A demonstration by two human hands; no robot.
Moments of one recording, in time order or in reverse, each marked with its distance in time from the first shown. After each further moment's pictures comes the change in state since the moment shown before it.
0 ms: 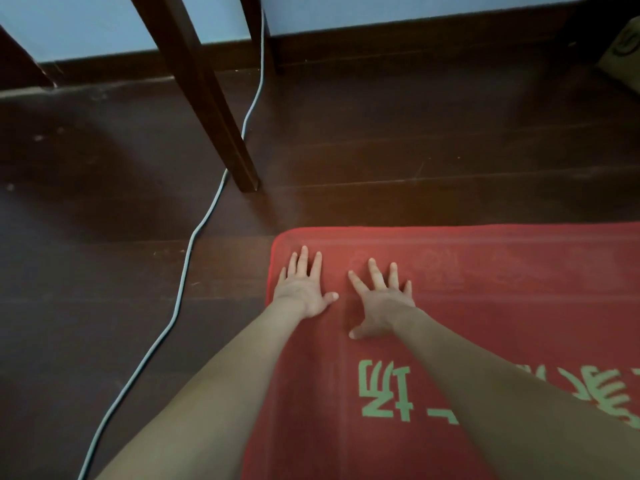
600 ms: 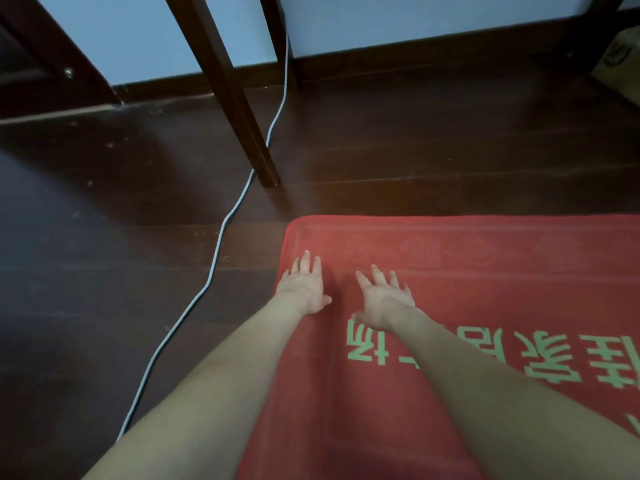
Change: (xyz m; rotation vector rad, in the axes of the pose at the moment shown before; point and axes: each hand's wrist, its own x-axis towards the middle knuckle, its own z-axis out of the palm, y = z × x) left_hand -0.115 0.030 -0.017 0.044 0.014 -0.079; right_hand -0.095 0.007 0.013 0.128 0.072 -0.055
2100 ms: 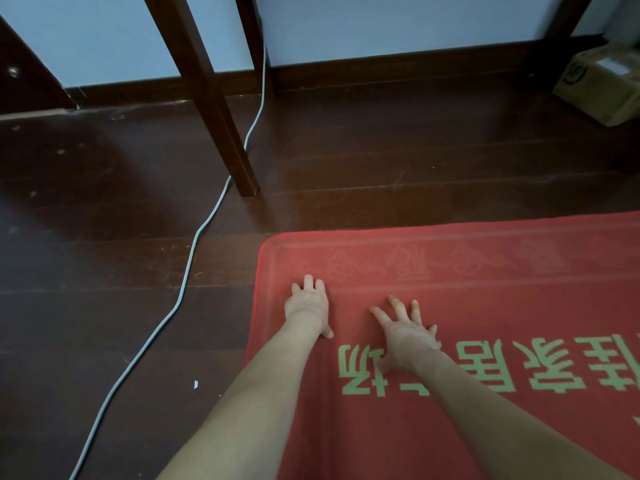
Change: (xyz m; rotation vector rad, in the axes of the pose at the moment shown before) left_hand 0.044 0.020 0.039 -0.035 -0.021 -0.018; right_hand 0.014 0.040 0.050 0.048 -0.026 0.161
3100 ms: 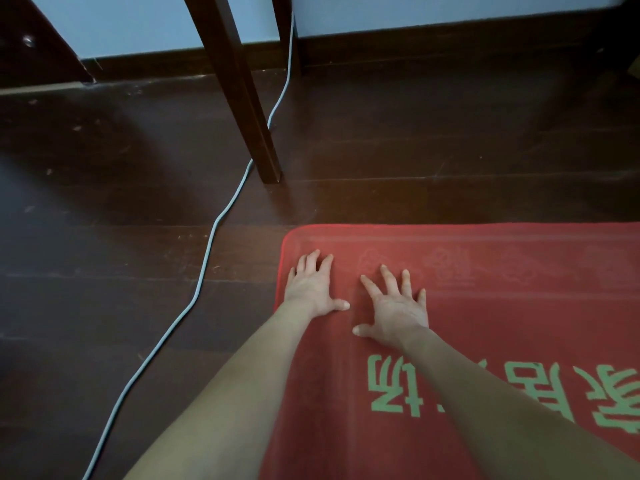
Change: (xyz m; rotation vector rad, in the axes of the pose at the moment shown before) left_hand 0.052 -0.057 -0.002 -0.147 0.148 0.113; right_hand 0.054 -0.067 -0.017 -0.062 0.142 -0.094
